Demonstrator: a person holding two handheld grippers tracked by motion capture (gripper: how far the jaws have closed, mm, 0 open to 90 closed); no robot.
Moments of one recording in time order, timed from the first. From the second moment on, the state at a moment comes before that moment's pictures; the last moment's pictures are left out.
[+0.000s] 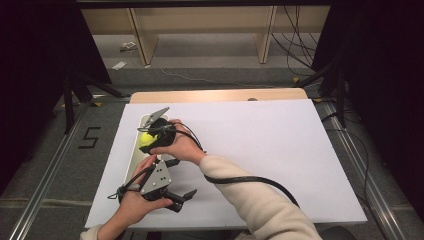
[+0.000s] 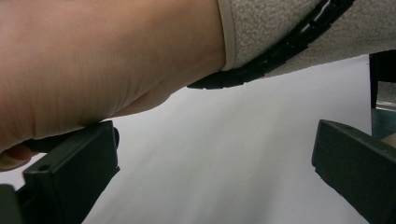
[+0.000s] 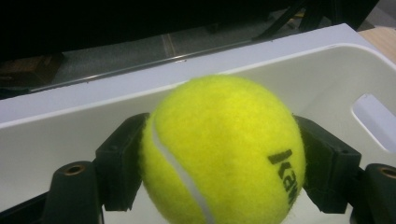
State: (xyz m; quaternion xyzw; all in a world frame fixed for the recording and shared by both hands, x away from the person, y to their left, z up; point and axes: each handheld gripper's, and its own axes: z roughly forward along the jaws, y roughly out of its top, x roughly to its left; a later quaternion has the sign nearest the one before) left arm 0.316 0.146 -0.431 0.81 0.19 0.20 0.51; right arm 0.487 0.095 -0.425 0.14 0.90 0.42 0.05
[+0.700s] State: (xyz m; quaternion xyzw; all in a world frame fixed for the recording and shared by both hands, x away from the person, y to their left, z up) left arm 0.316 0.146 -0.432 0.81 0.19 0.20 0.51; right arm 0.490 0.094 -0.425 0.15 0.89 0.43 0.04
